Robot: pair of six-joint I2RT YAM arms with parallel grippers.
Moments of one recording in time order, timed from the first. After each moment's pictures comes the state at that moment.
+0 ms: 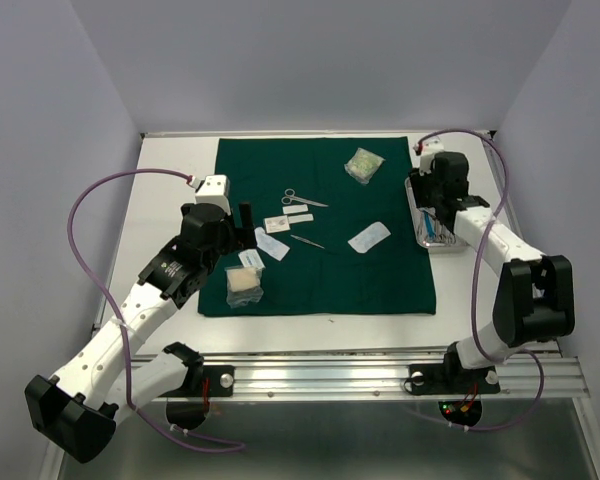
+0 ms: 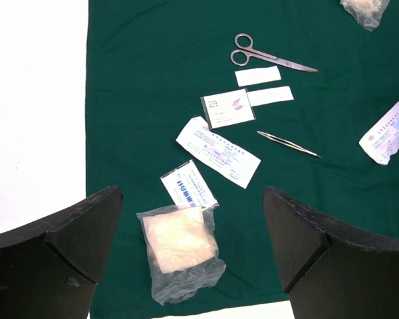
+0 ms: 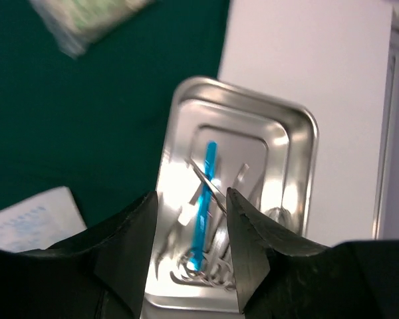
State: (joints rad) left arm -0.53 0.91 0.86 -0.44 -0.34 -0.33; right arm 0.11 1.54 1.05 -0.08 0.09 -0.25
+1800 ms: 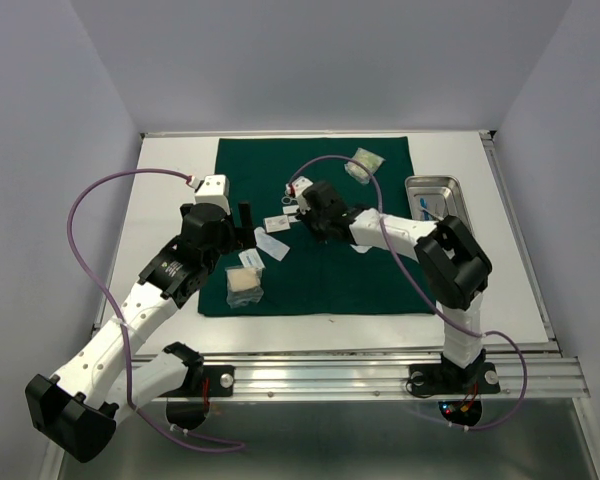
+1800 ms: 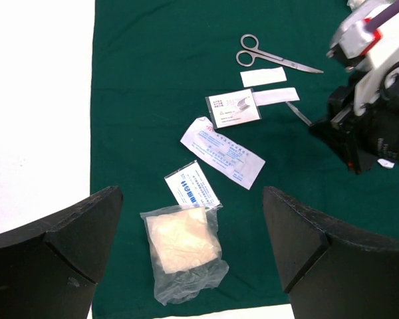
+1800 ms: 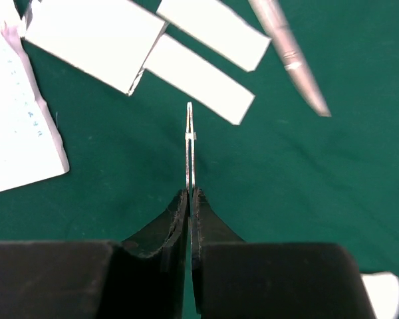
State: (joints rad) left arm -0.53 0.91 0.86 -0.44 -0.36 -0.34; right arm 0.73 1.99 1.37 -0.20 0.14 -0.07
